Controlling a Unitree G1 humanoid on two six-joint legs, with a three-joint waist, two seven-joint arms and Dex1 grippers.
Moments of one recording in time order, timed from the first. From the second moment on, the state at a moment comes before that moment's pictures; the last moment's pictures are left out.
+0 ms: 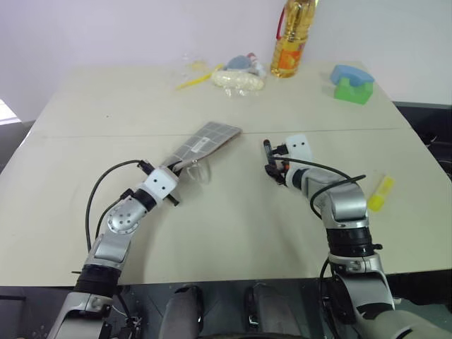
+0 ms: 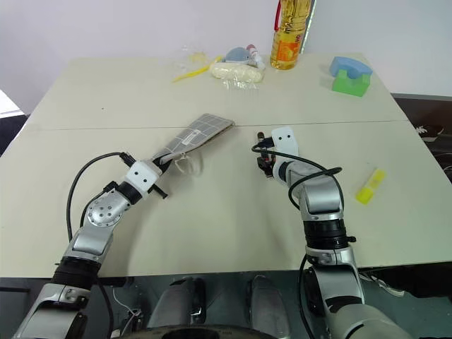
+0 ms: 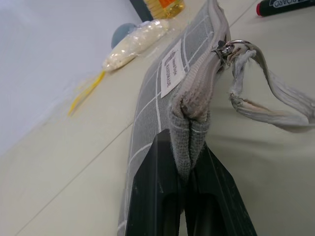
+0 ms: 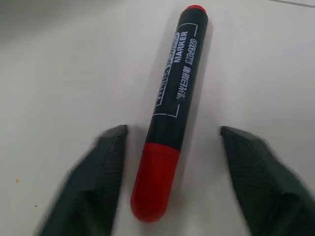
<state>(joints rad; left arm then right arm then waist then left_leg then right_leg) -0.25 0.43 -0.05 0.19 0.12 -0.30 -0.39 -0.58 -0.22 -0.05 -0.02 0.07 1.04 0.29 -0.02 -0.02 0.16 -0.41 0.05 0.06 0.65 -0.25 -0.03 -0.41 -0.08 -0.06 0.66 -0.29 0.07</state>
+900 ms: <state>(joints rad) -0.26 0.39 -0.05 0.17 -0.04 -0.29 -0.52 -0.43 -0.64 0.17 -0.41 0.04 0.74 0.60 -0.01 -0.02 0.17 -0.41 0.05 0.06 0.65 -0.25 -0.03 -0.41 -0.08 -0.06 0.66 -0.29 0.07</state>
